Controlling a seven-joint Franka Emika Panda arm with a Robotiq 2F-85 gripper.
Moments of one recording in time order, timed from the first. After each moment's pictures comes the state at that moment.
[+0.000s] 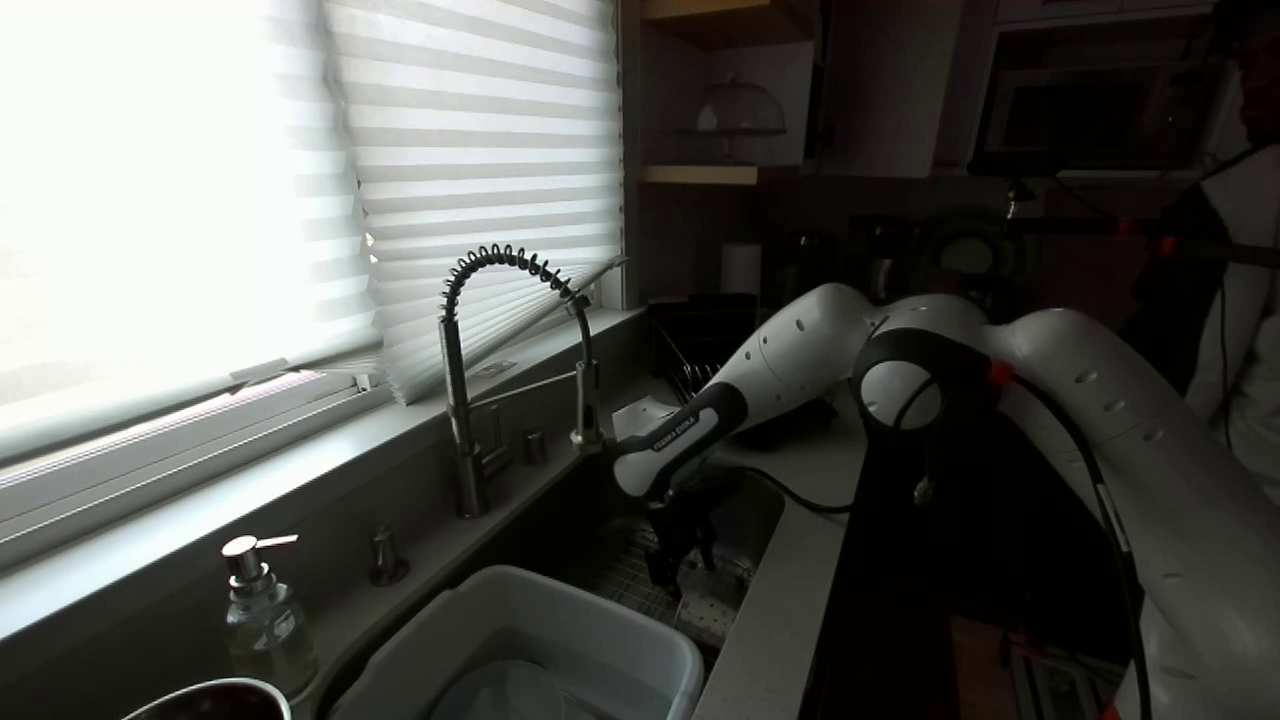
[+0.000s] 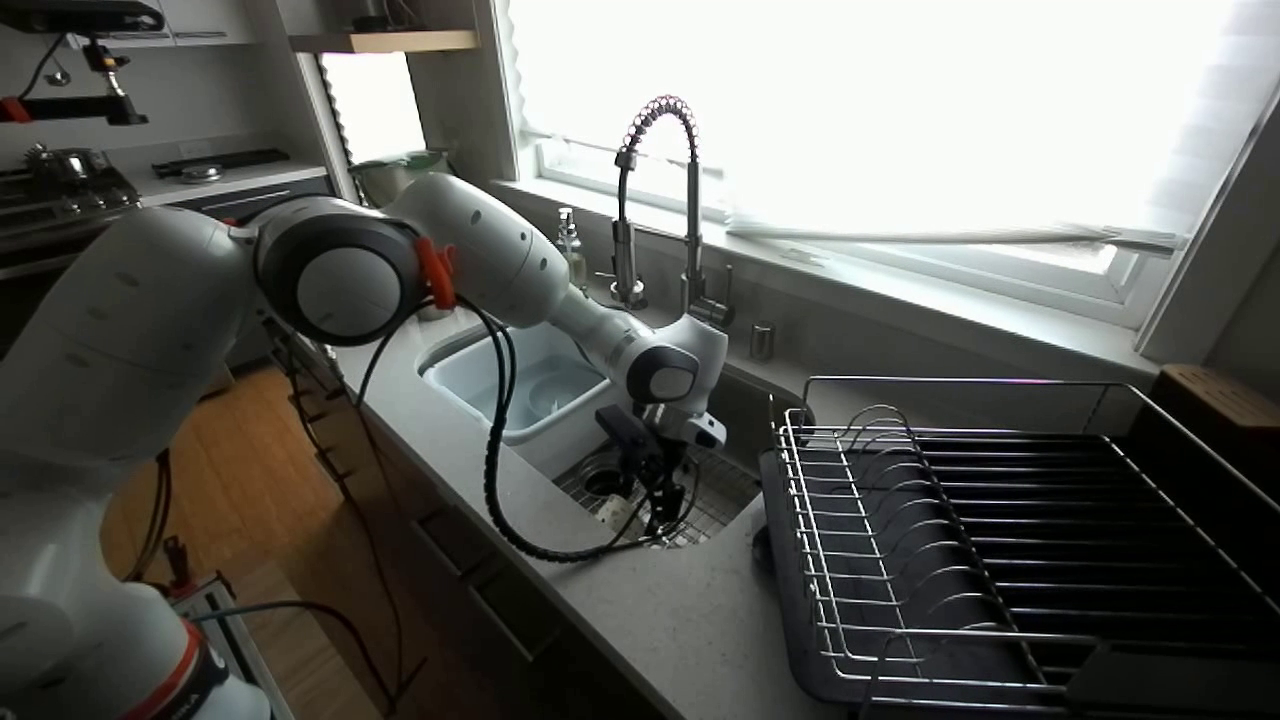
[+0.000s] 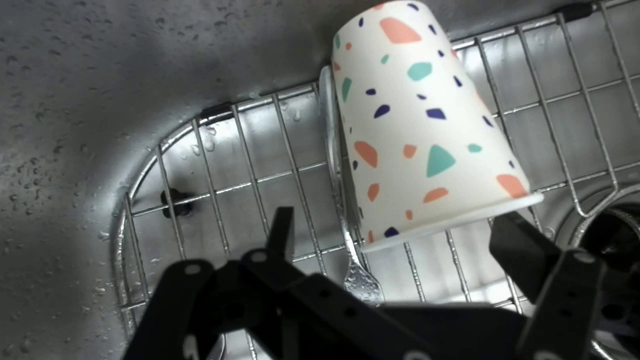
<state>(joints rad) -0.16 0.79 -0.11 -1.60 0.05 1.97 0.04</state>
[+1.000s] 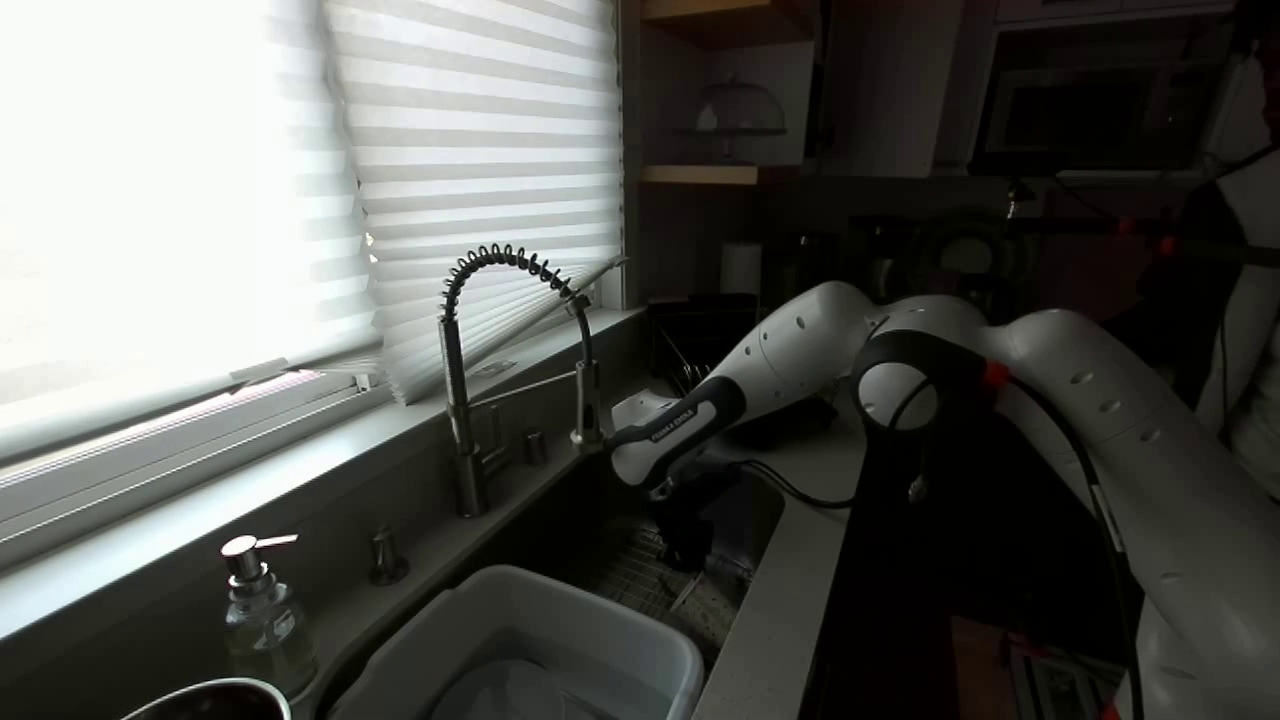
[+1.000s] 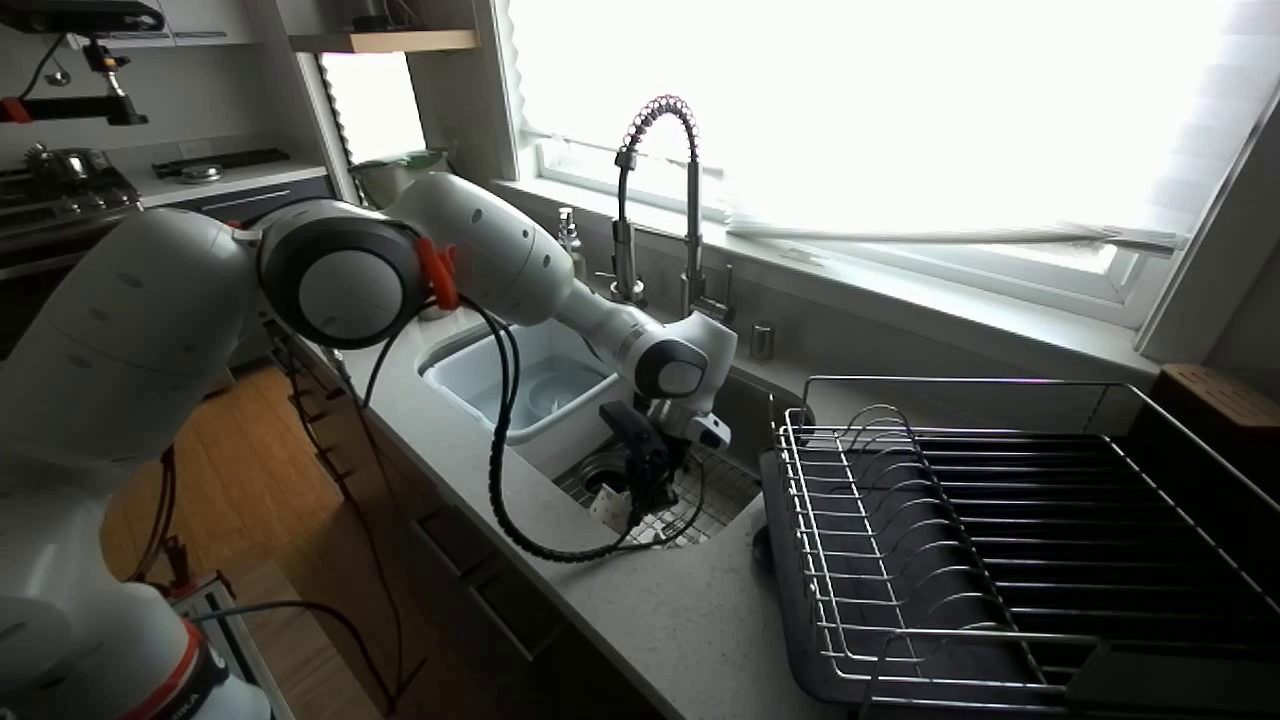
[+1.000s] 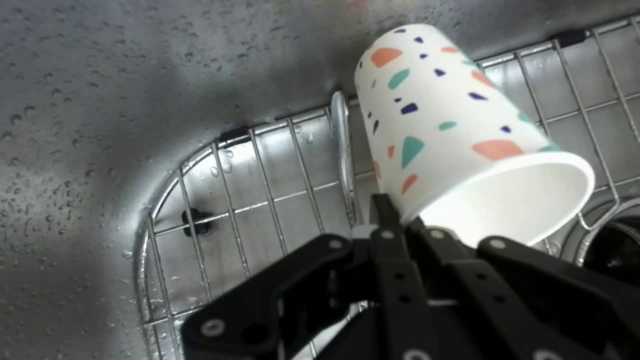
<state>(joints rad) -0.17 0.80 -0.12 -1.55 0.05 1.88 0.04</state>
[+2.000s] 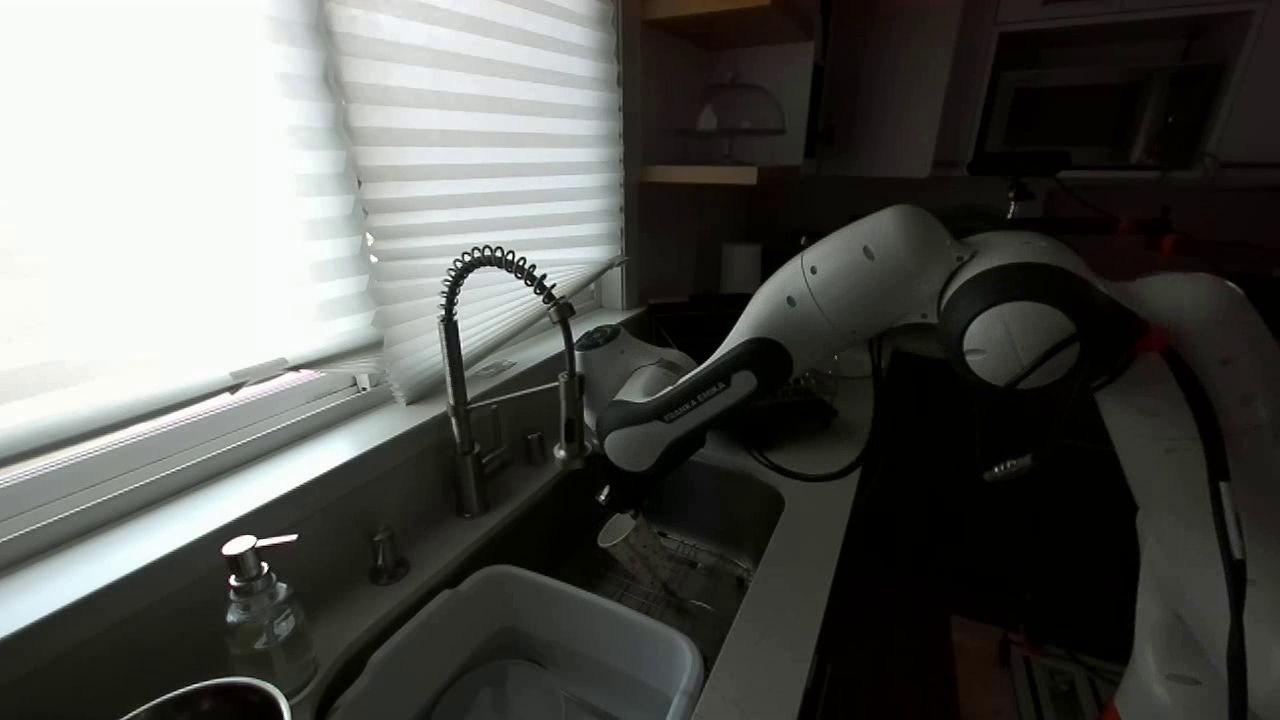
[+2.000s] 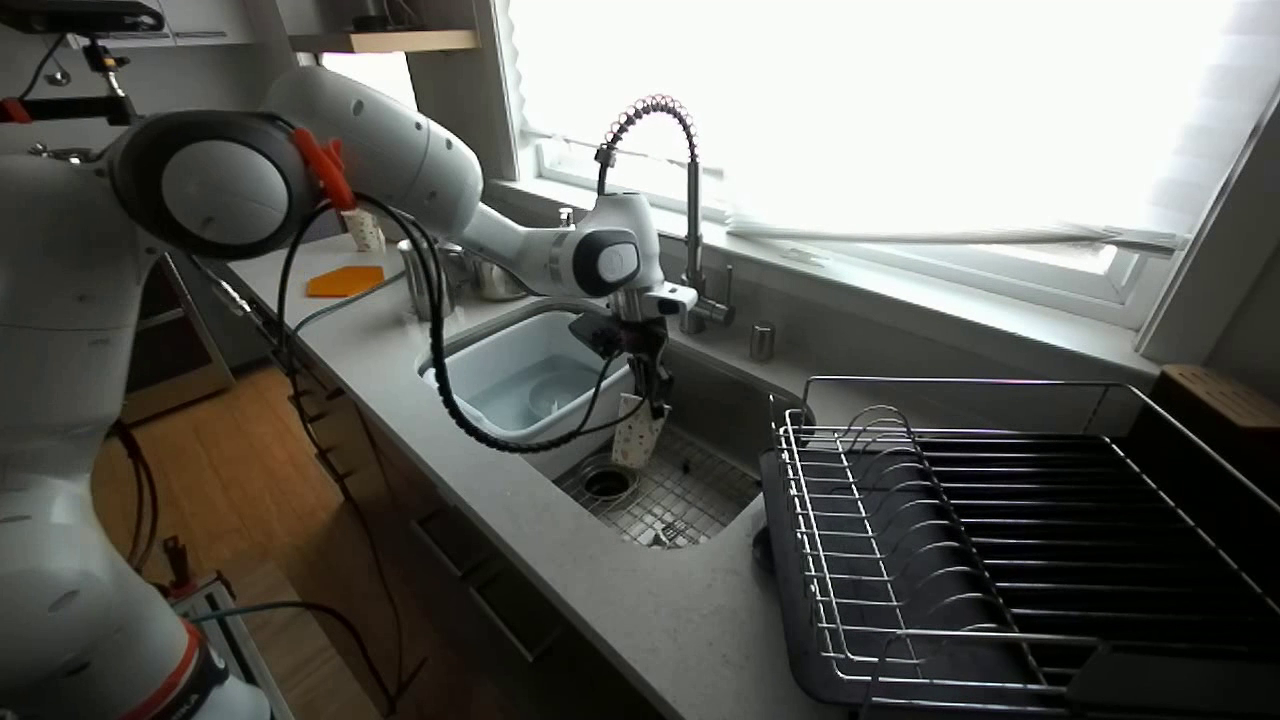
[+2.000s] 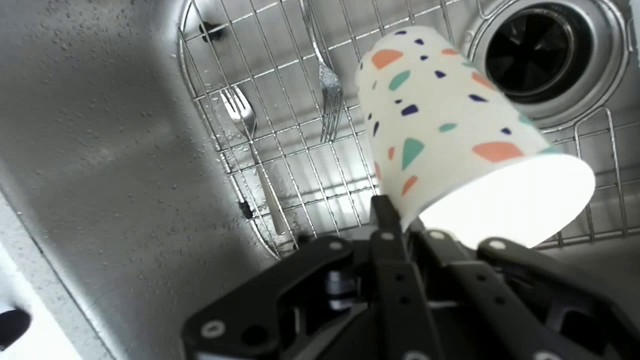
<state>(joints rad) 0.05 0.49 -0.17 -1.73 -0.21 2.20 0.42</state>
